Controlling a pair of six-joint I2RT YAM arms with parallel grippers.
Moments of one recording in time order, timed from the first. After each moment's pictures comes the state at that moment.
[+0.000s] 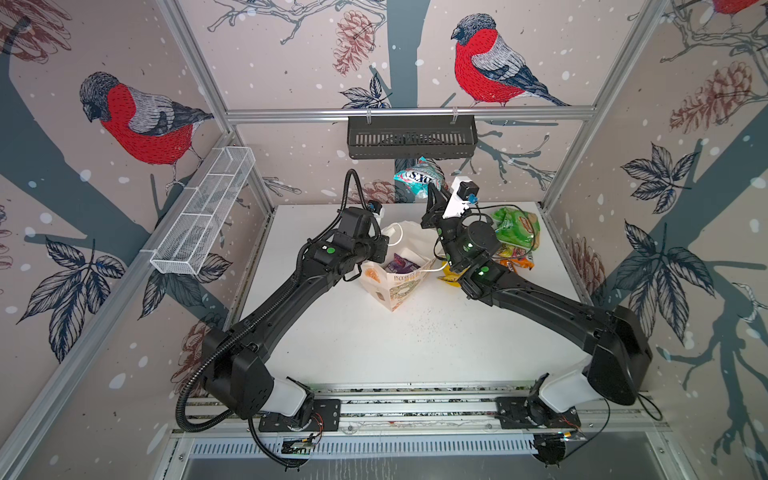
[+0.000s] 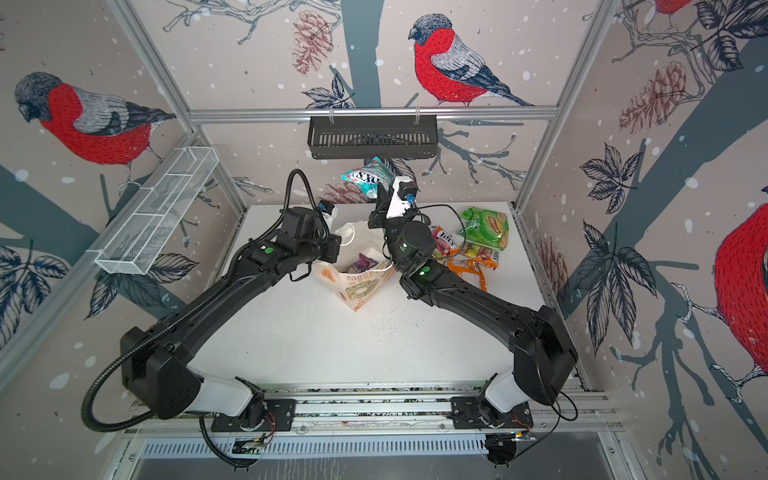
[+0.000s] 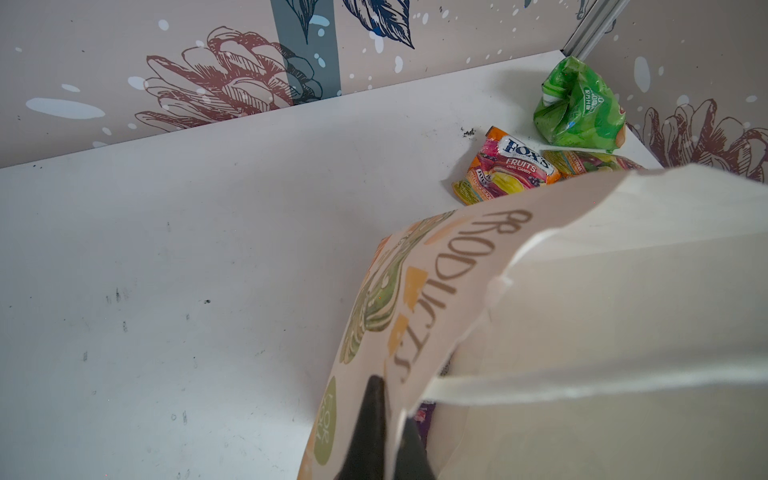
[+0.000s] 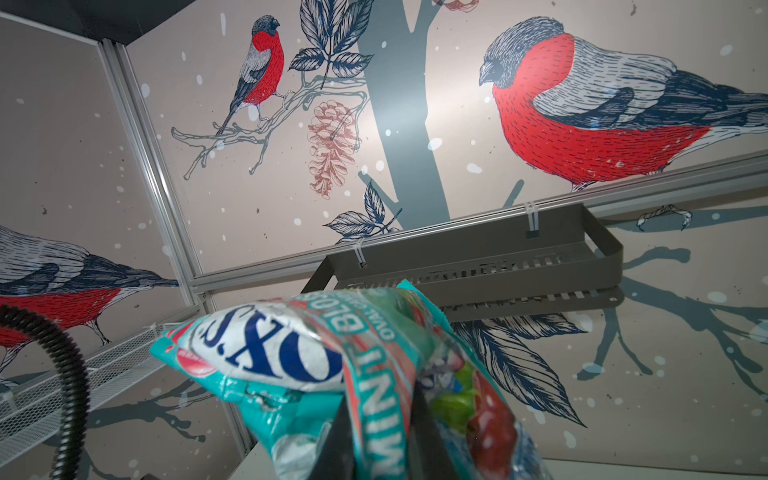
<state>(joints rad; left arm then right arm) -0.52 1.44 1.33 -0.54 0.01 -0.15 0.81 1.50 1.19 0.70 0.45 0.08</state>
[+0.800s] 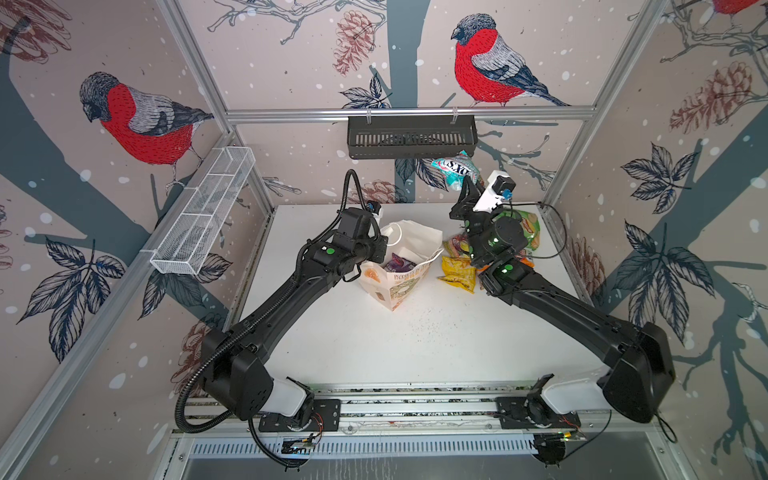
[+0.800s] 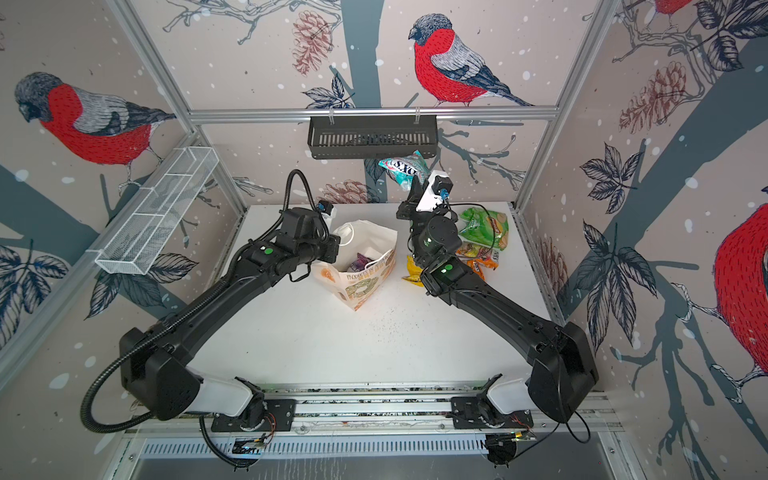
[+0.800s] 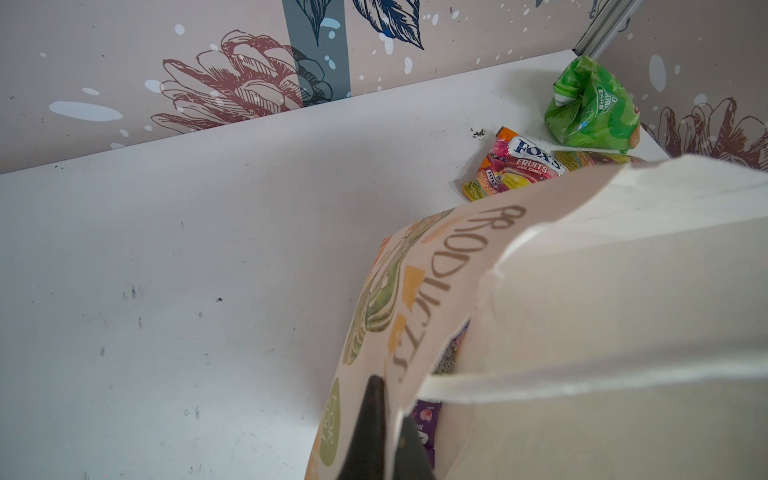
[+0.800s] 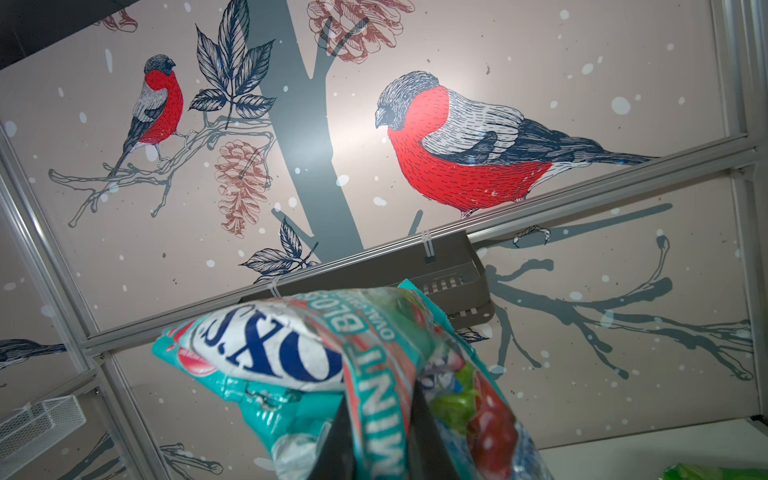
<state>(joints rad) -0.52 1.44 1.32 -0.54 -0.02 -0.15 0.68 1.38 1.13 0.64 0.55 0.11</state>
